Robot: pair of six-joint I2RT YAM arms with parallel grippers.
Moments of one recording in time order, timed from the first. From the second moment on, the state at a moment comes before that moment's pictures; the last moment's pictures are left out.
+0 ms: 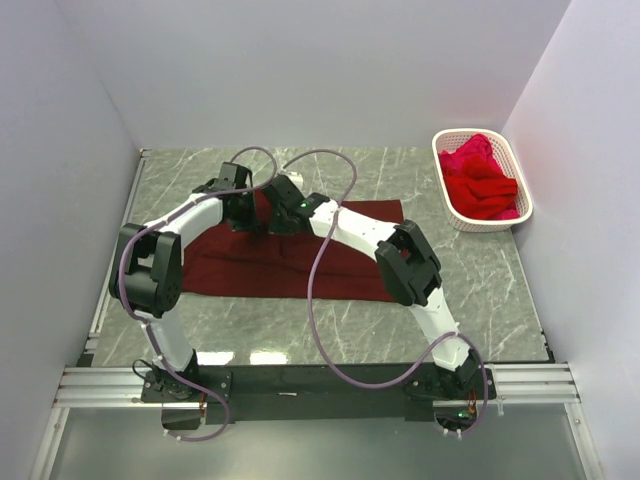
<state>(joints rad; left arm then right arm) -0.26 1.81 1.28 -0.47 0.05 -0.40 0.83 2.24 1.88 -0.48 0.19 0.72</state>
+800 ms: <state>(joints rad) -0.31 1.81 1.28 -0.36 -0.25 -0.50 0.83 2.31 1.90 -0.36 0.28 0.55</state>
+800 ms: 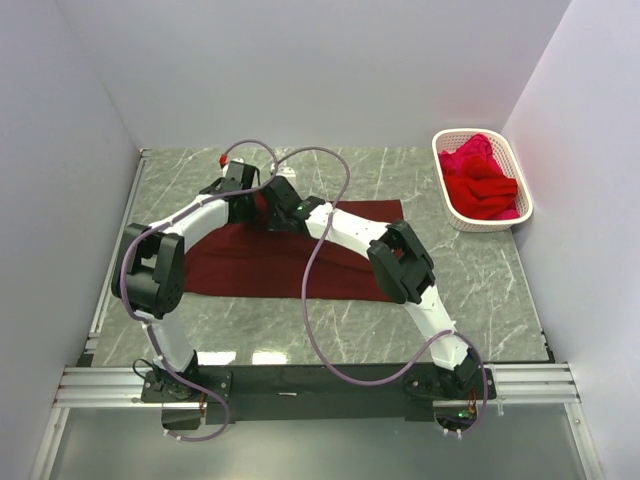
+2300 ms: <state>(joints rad) -0.20 1.79 1.33 -0.47 -0.37 -0.64 0.81 1.72 1.01 -0.35 0.25 0.67</state>
